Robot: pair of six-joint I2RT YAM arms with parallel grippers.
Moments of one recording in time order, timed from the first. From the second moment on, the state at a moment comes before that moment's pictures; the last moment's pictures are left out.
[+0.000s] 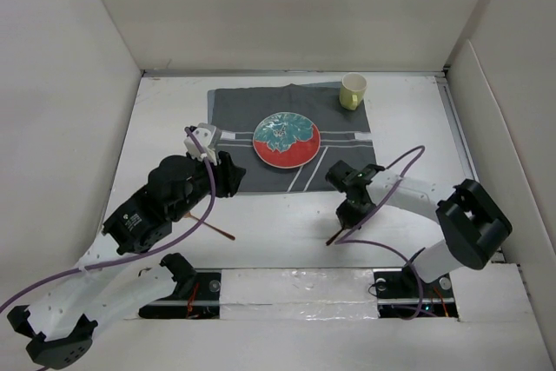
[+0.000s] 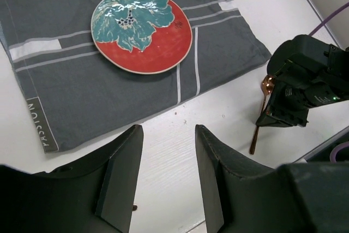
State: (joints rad) left arm -0.78 0.68 0.96 -0.62 -0.19 -0.35; right arm 0.70 1.48 0.80 -0.85 0.16 1.57
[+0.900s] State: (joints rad) left arm -0.81 0.71 0.95 -0.61 -0.19 -0.36; right arm 1.04 1.59 0.91 -0.78 0.29 1.38
